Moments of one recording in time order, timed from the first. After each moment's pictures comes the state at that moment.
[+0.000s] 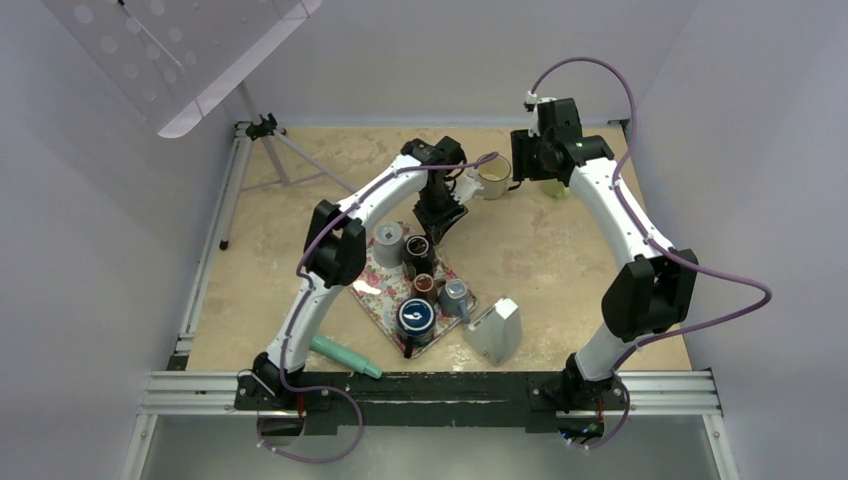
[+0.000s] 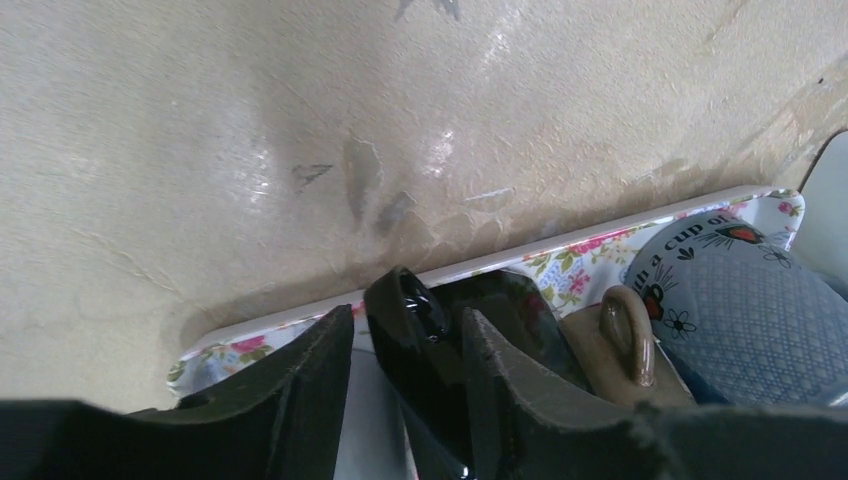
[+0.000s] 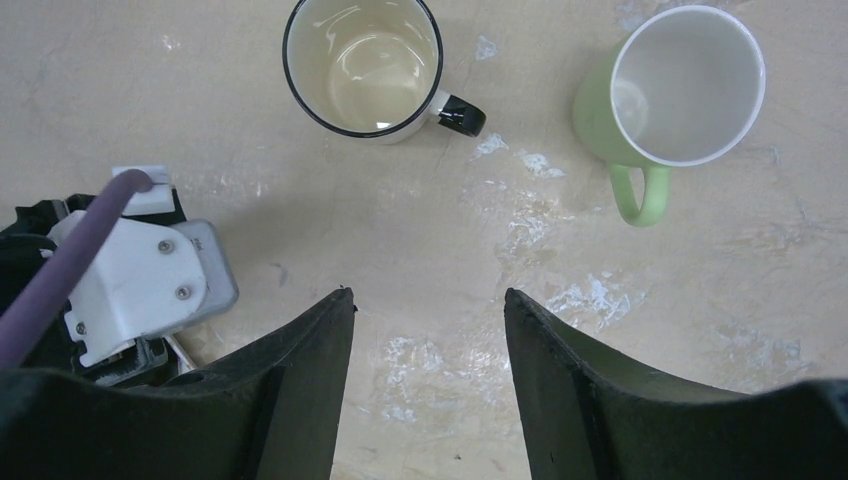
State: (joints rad) left arm -0.65 2.45 2.33 -1.29 0.25 0.34; right arm 0.23 1.66 1.60 -0.74 0.10 0.10
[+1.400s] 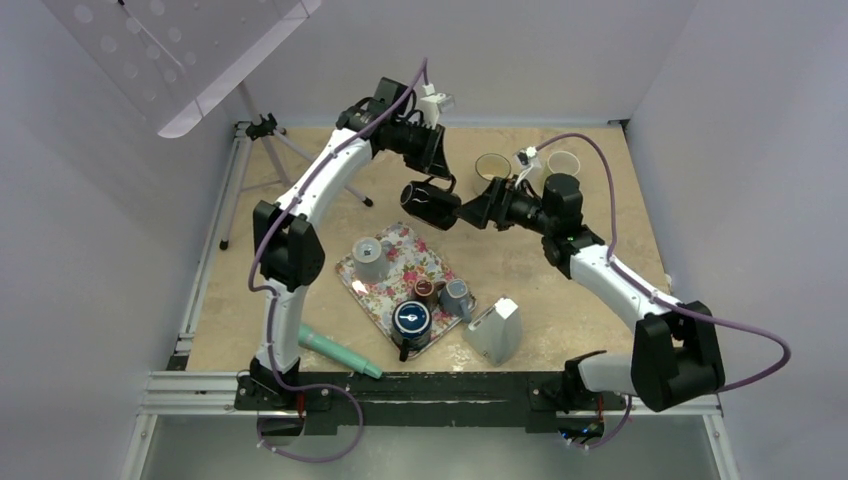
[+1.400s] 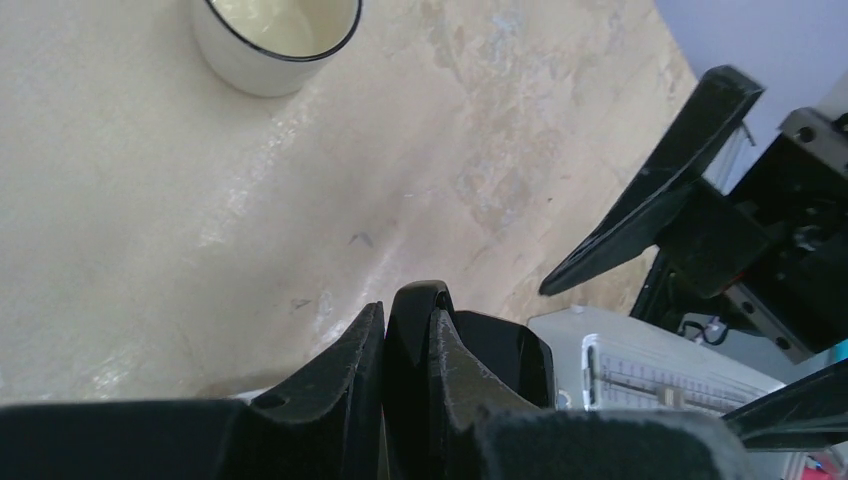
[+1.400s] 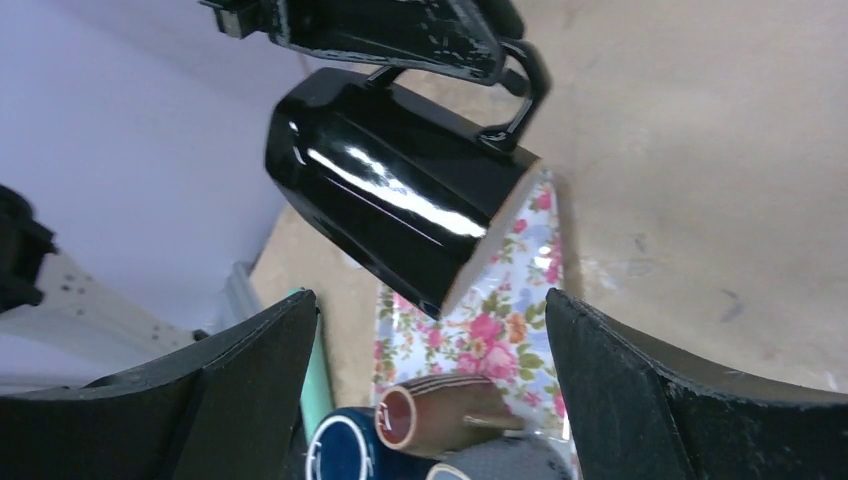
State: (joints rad) left arm -0.47 2.16 2.21 -0.87 0.65 -0.05; right arm 0.29 1.29 0.81 0.21 -0.60 0.58
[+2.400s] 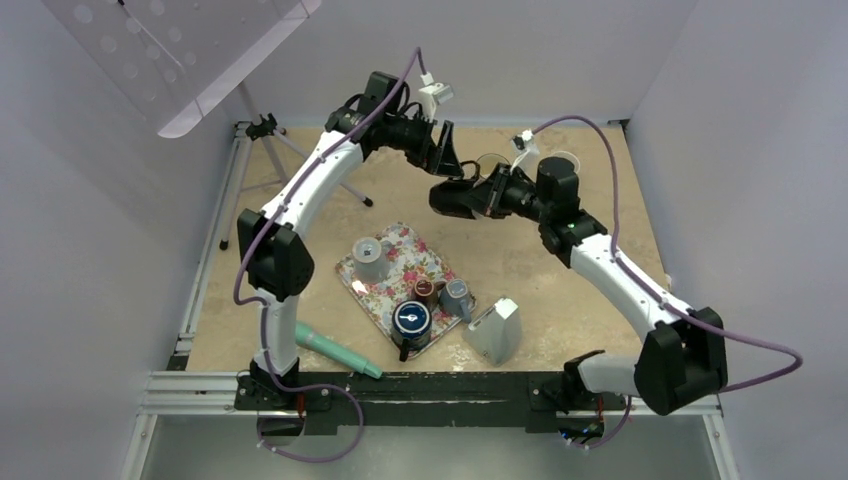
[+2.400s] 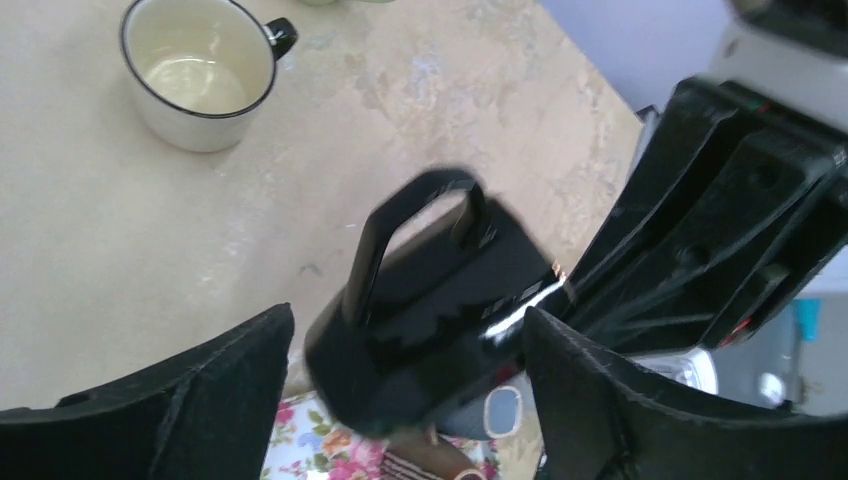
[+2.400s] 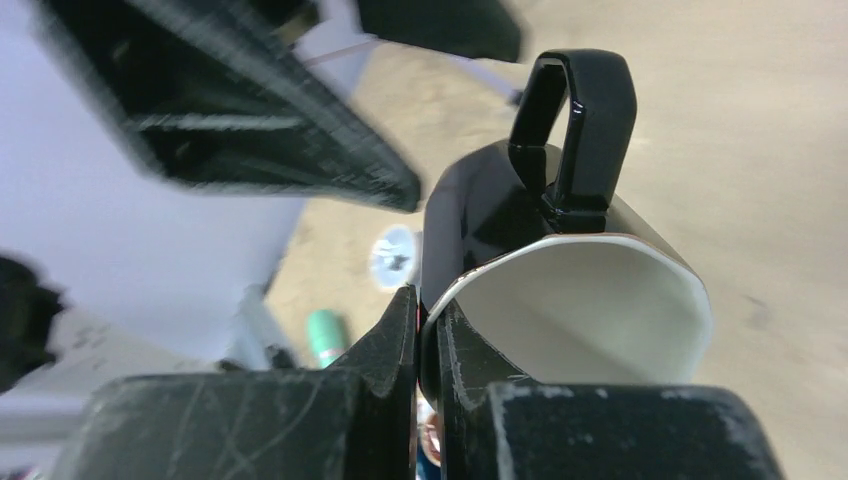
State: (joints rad) left arm -0.47 2.07 2.13 -0.74 0.80 -0.12; right arm 0.36 1.30 0.92 0.17 -0.57 0.70
